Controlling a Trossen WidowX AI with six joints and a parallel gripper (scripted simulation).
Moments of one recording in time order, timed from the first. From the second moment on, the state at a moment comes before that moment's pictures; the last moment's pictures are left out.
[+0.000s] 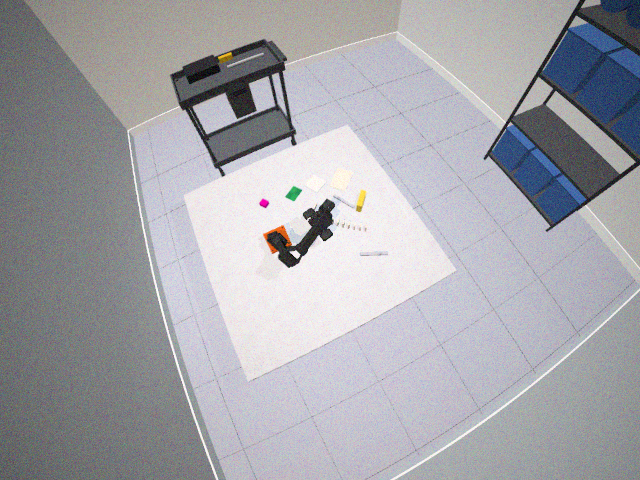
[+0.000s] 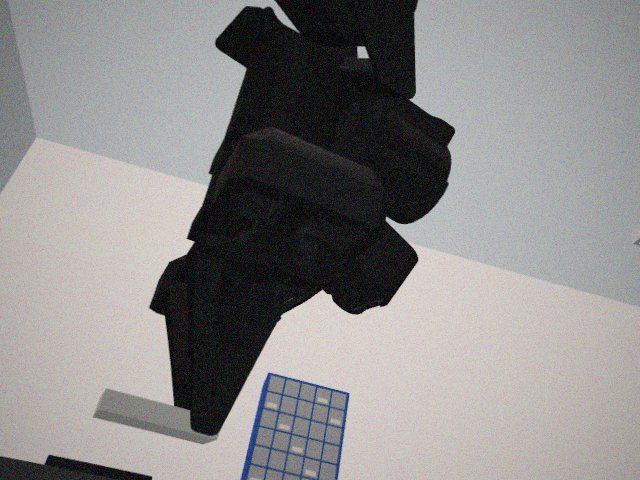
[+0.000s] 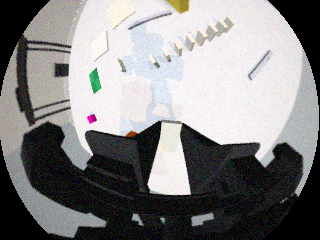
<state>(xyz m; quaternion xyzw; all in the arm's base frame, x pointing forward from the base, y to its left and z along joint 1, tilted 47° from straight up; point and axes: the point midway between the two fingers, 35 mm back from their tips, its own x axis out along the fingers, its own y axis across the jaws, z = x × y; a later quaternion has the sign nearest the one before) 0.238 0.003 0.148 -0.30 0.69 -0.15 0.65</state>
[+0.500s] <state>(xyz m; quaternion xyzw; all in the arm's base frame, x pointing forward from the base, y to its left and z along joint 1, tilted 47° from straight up) 0.223 -0.007 0.127 -0.19 0.67 -0.06 0.71</state>
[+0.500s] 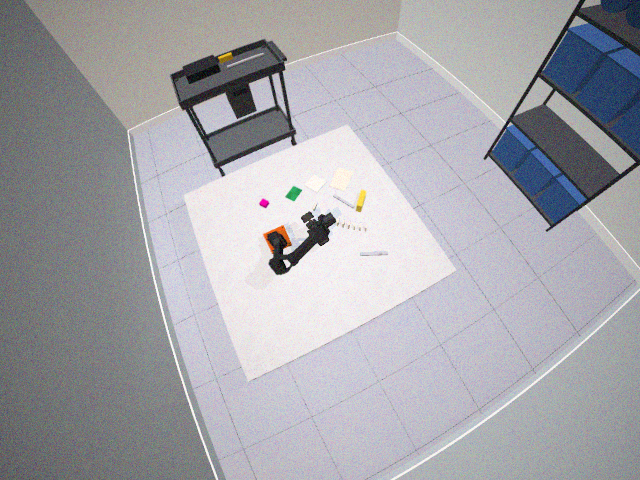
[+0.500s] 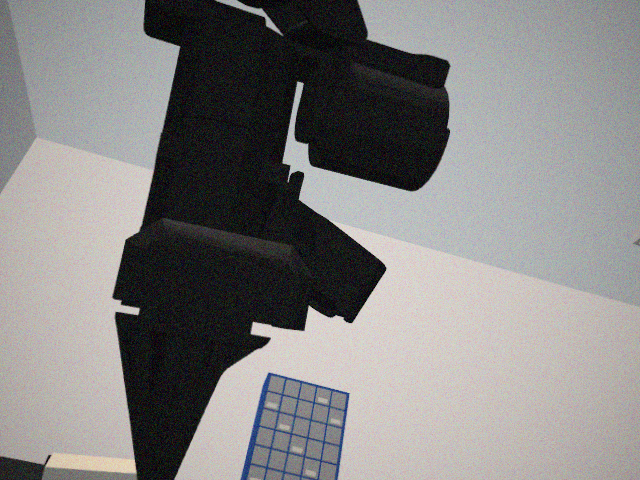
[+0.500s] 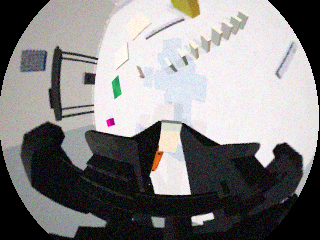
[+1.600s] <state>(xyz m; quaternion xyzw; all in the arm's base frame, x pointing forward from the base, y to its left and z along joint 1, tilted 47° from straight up) 0.226 -0.012 0.119 -0.13 0.44 0.10 0.88</state>
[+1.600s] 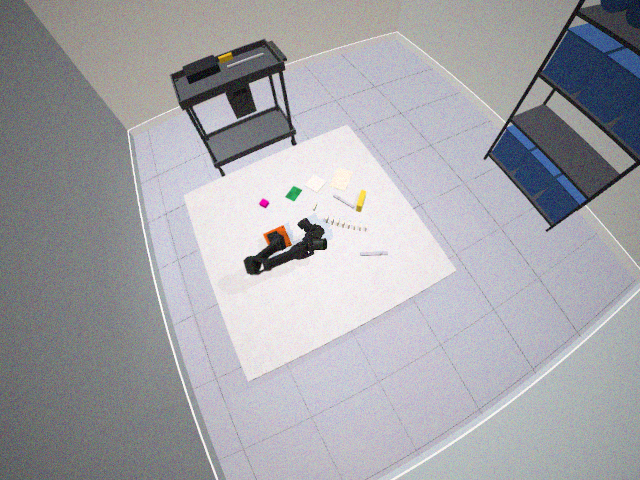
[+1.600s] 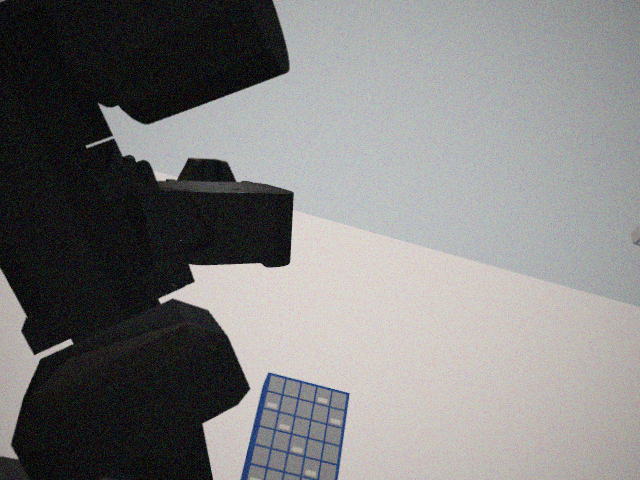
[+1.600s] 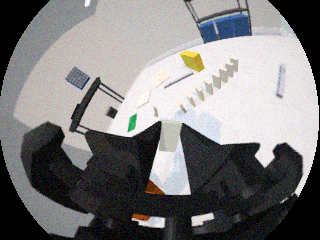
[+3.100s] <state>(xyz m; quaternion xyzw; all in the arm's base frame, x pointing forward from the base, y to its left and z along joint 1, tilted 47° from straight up) 0.216 -0.019 0.146 -0.40 0.06 0.13 0.91</state>
